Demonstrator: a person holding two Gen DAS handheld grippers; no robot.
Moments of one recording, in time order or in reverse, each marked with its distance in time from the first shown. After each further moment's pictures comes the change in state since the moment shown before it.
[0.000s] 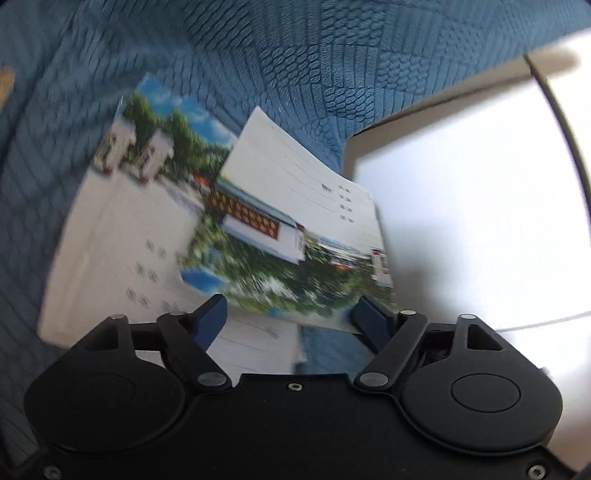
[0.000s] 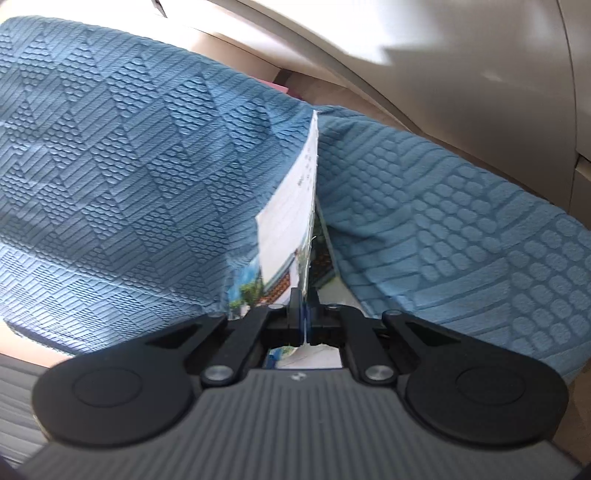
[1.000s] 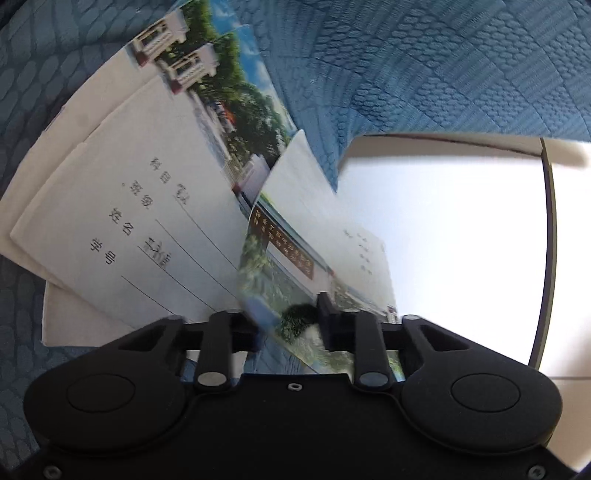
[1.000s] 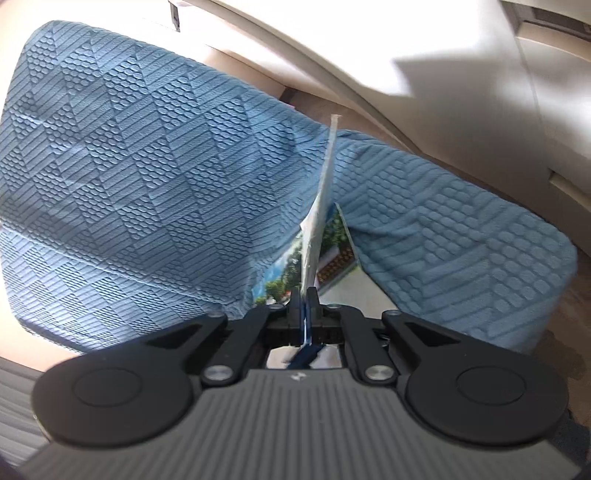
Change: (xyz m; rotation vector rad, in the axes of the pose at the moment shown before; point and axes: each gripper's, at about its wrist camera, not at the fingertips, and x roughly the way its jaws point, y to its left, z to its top) left arm 0.018 0.037 -0.008 -0.262 0.063 -0.192; right arm -0.051 0.018 -0.013 -0.033 -0.056 -0.045
